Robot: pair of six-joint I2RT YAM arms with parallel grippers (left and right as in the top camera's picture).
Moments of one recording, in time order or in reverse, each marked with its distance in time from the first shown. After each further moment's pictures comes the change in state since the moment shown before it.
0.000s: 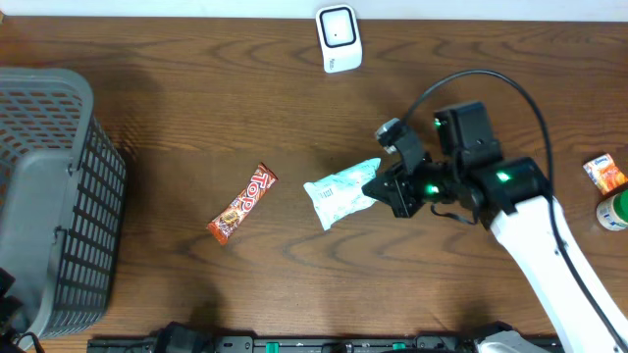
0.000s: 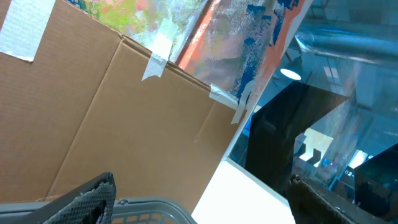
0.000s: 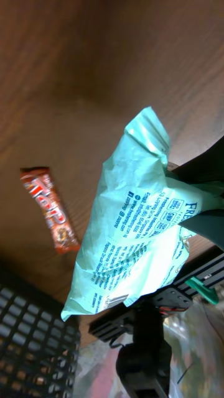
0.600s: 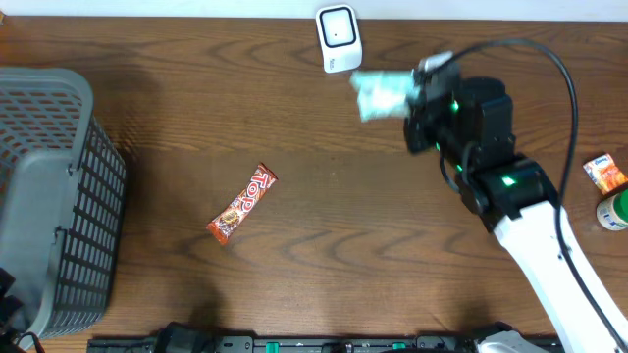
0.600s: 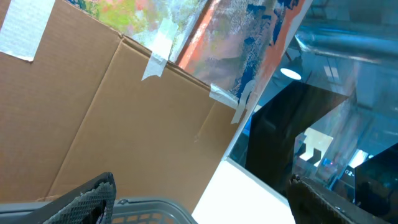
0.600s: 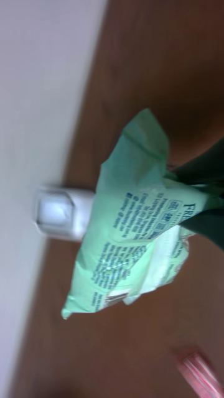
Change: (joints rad) left arm 0.000 0.000 0.000 -0.002 0.000 0.000; right arm 0.000 0.008 0.002 0.533 0.707 0.063
